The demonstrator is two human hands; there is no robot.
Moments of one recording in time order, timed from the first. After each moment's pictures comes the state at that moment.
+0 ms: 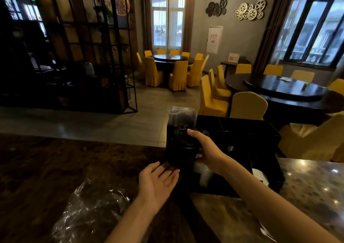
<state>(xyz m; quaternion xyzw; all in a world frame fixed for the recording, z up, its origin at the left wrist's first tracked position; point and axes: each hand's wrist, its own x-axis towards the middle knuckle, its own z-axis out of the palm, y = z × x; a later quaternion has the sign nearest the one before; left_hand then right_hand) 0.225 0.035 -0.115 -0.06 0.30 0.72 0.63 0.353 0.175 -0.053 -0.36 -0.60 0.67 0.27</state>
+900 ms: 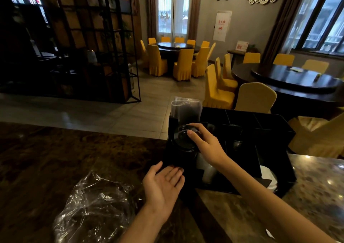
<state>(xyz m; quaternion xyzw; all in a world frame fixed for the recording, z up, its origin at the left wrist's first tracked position) 0.245 0.048 -0.143 -0.06 0.31 0.74 0.59 0.345 0.208 -0.101 -0.31 -0.76 0.48 0.33</state>
